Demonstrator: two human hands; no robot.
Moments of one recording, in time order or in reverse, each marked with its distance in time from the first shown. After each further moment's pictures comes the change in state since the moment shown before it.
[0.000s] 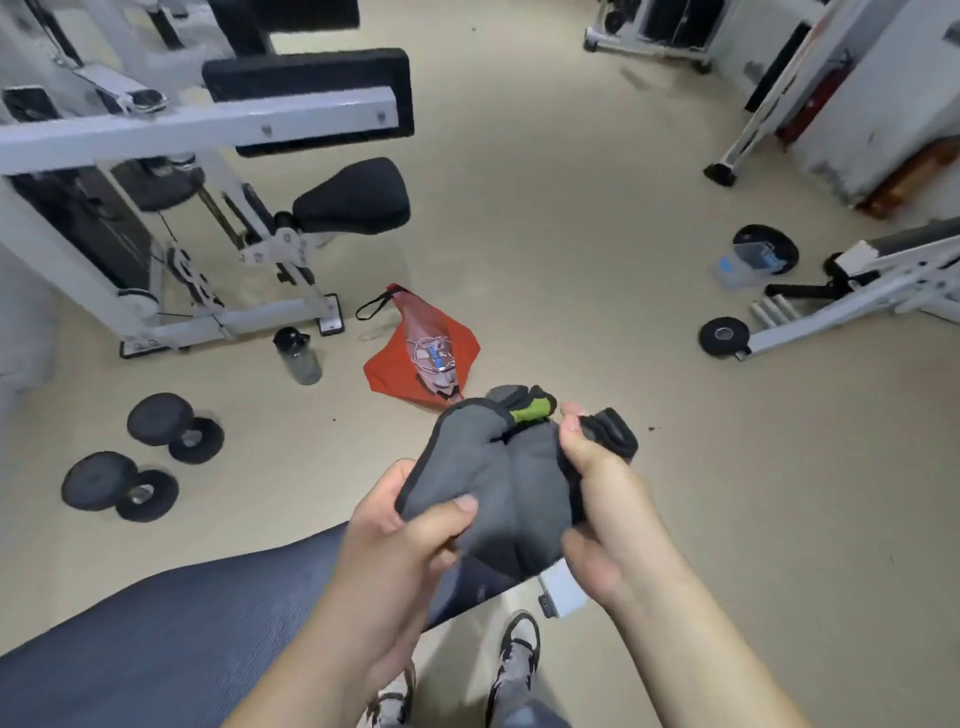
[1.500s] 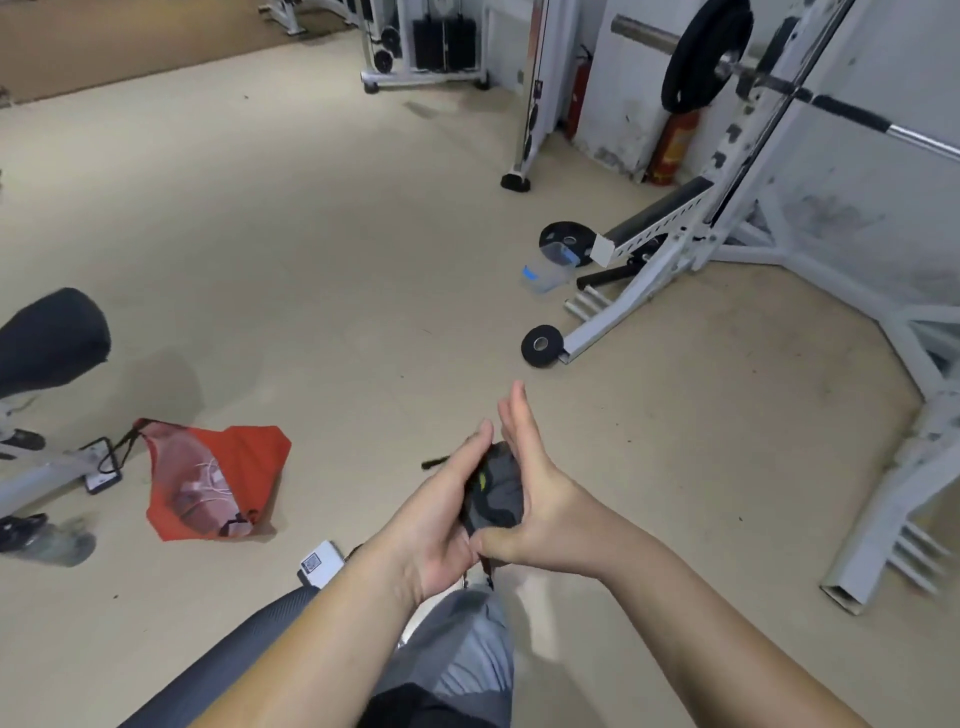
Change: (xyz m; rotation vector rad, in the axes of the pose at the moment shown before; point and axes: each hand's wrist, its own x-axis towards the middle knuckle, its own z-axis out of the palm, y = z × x) left_hand 0.216 -0.183 0.524 0.173 -0.438 -0.515; right_hand 0.110 -0.356 -0.392 -1.081 -0.184 -0.375
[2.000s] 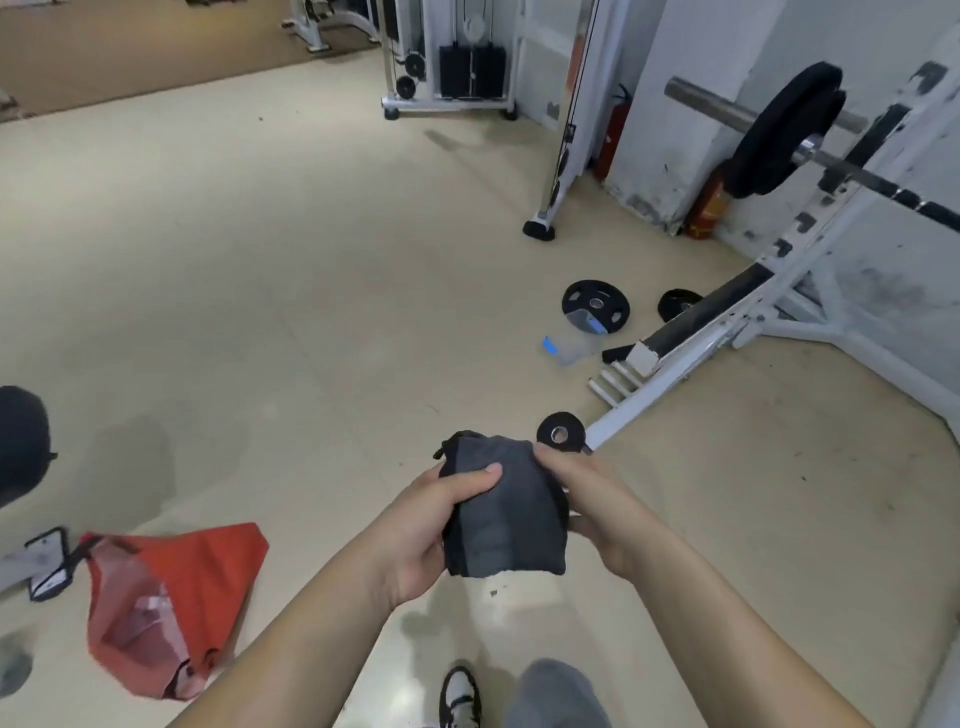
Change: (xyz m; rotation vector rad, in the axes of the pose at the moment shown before) left_hand 0.218 0.289 -0.010 0.113 0.107 0.081; right_hand 0.334 -0.030 -0.206 0.568 0.152 0.446
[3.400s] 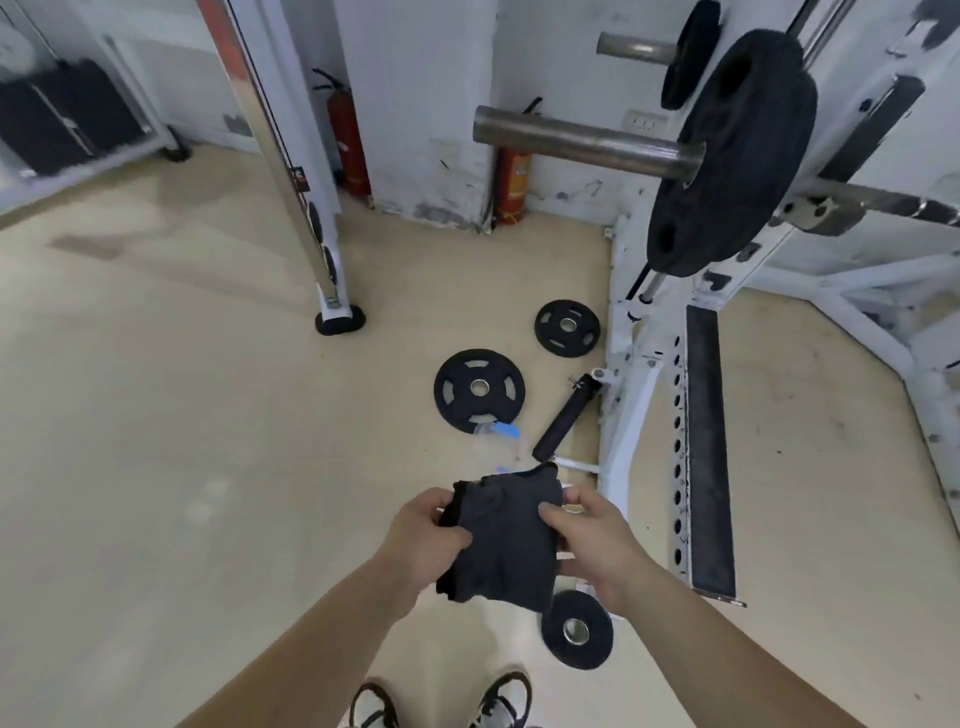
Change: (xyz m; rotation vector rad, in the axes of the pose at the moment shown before) left_hand 0.803 0.457 0.076 0.940 -0.156 -0.180; right_hand 0.664 -0.339 -0.227 0.559 0.637 0.129
